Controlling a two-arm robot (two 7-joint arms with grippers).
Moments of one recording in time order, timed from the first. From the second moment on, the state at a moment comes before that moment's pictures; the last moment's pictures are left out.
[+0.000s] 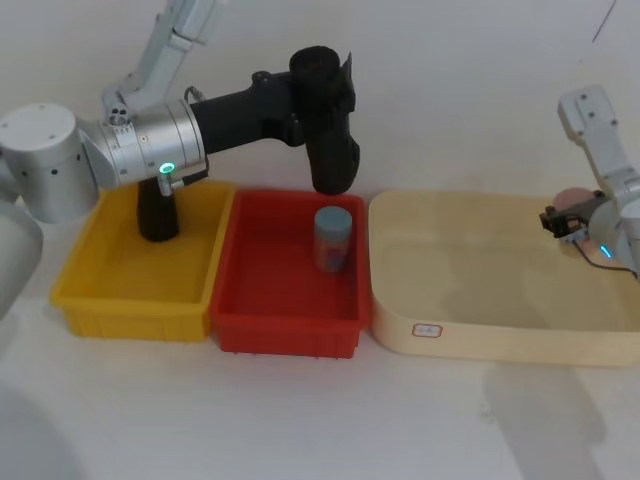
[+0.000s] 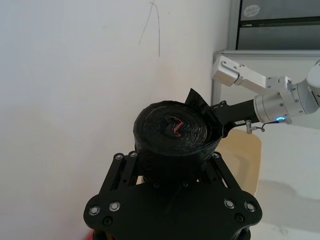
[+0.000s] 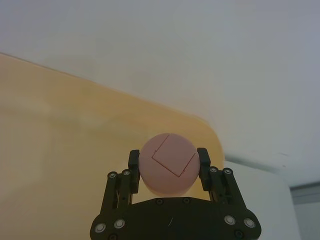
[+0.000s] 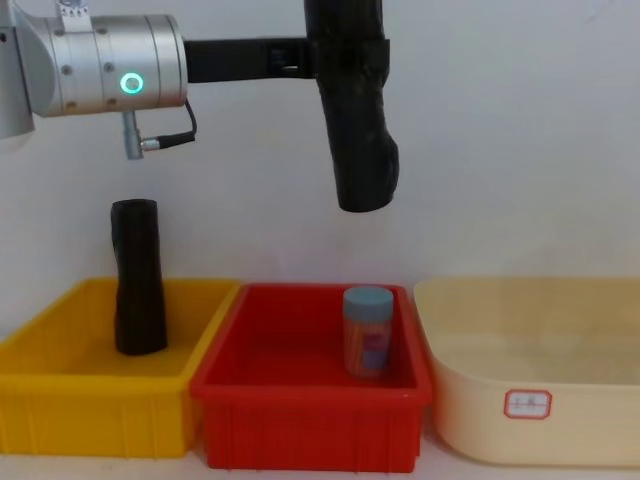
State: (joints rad) left arm -0.86 0.28 0.53 -1.09 -0.56 0.05 -0.84; right arm 0.60 0.32 -0.31 -1.32 -0.01 0.83 0.03
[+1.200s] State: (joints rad) left arm -0.96 0.15 0.57 -0.79 -0.64 0.06 -0.93; right arm 0.51 0.35 -0.26 -1.38 0.04 0.67 0.13
